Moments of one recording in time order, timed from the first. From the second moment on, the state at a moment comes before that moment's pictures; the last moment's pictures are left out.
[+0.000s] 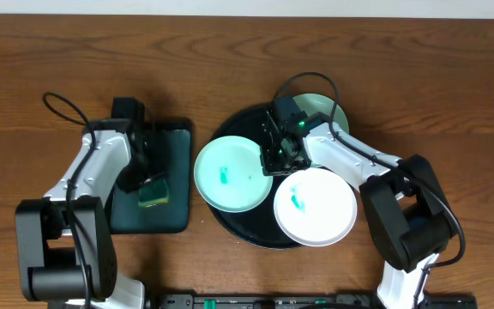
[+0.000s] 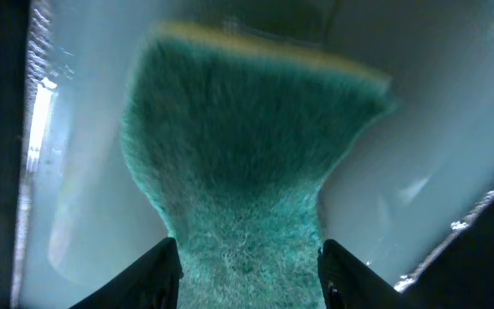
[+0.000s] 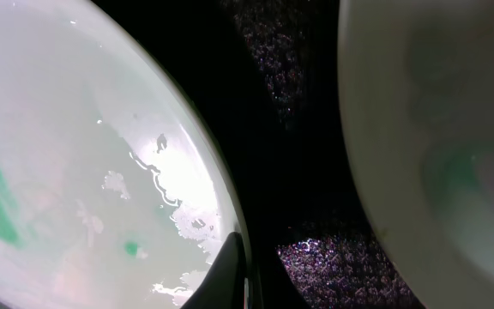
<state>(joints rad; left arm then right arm) 0.03 1.70 1.01 -0.87 0.03 -0.38 0.54 1.98 1.26 -0.67 -0.27 0.40</state>
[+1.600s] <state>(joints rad) 0.03 0.96 0.96 -0.74 0.08 -0.27 0.53 1.98 1.26 -0.71 -0.29 0.38</state>
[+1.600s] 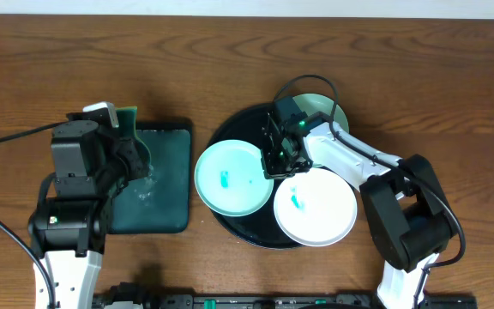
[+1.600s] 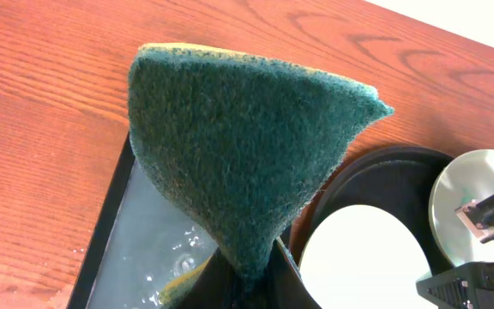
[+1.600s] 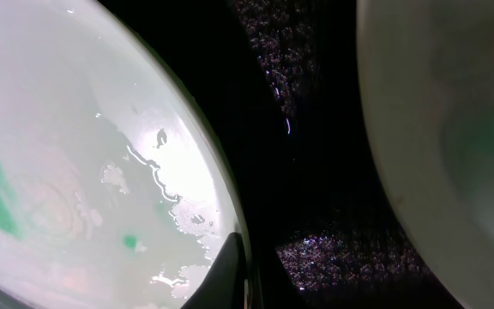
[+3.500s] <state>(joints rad) 0.02 1.50 0.95 -0.81 0.28 -0.35 0.53 1.98 1.26 -0.71 -0.30 0.37</state>
